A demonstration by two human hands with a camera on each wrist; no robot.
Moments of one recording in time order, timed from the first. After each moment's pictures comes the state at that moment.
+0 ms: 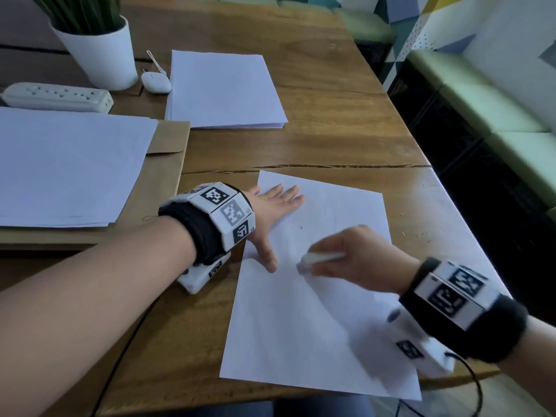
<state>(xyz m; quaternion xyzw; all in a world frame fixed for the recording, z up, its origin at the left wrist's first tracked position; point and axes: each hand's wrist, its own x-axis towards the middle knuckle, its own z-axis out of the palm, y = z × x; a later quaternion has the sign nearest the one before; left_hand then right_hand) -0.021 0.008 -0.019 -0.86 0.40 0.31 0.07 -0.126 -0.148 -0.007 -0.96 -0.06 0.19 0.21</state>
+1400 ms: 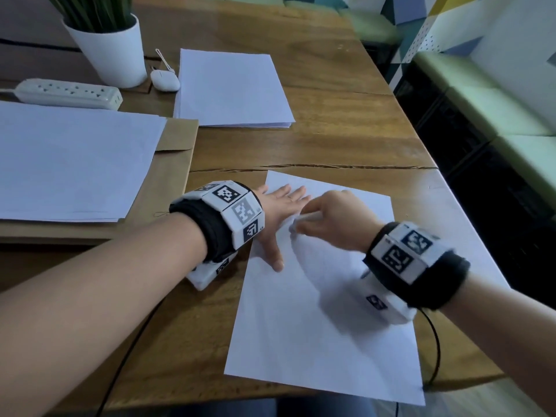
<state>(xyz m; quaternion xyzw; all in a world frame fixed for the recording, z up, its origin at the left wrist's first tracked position) -0.023 0.007 -0.020 -0.87 0.40 0.29 0.06 -0.082 -0.119 -0.002 -0.97 0.00 0.14 0.19</state>
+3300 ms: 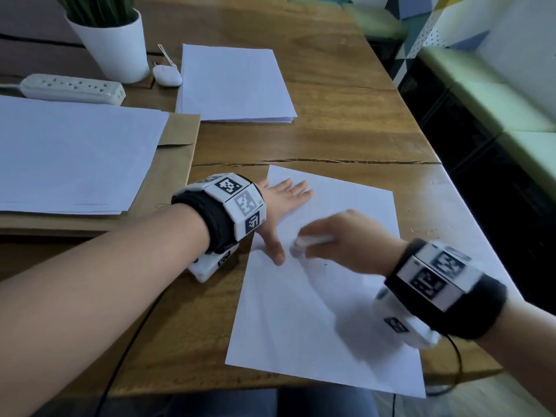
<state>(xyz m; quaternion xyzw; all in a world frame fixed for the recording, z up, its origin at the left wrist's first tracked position) -0.023 0.008 -0.018 -0.86 0.41 0.30 0.08 -0.110 -0.133 -0.006 -0.96 -0.08 0.20 0.17</state>
